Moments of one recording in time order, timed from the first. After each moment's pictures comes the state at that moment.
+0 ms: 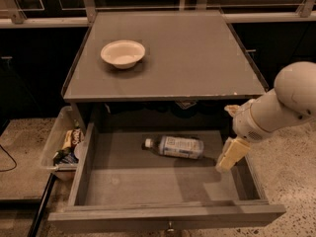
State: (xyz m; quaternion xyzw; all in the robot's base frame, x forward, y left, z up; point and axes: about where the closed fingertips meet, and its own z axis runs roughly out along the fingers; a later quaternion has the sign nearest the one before) arm 0.491 -0.198 0.753 -0.57 0.79 0.07 0.23
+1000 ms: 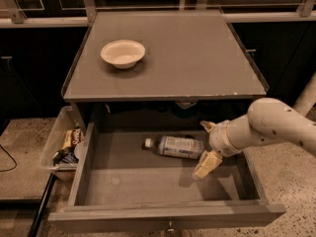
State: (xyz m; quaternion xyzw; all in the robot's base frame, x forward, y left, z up) arm 0.522 -0.148 0.654 -0.57 0.75 0.15 0.29
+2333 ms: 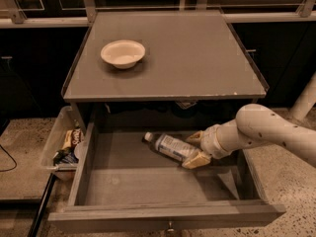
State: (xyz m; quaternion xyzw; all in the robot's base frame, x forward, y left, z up) arm 0.535 -0.127 0.620 -0.59 0.73 0.16 0.29
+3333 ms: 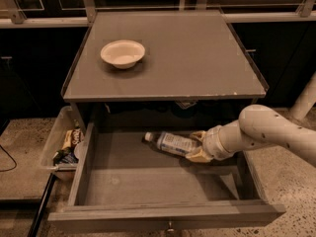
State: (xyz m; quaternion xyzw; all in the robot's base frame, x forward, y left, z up) arm 0.528 -0.130 0.621 -0.59 0.73 0.17 0.29
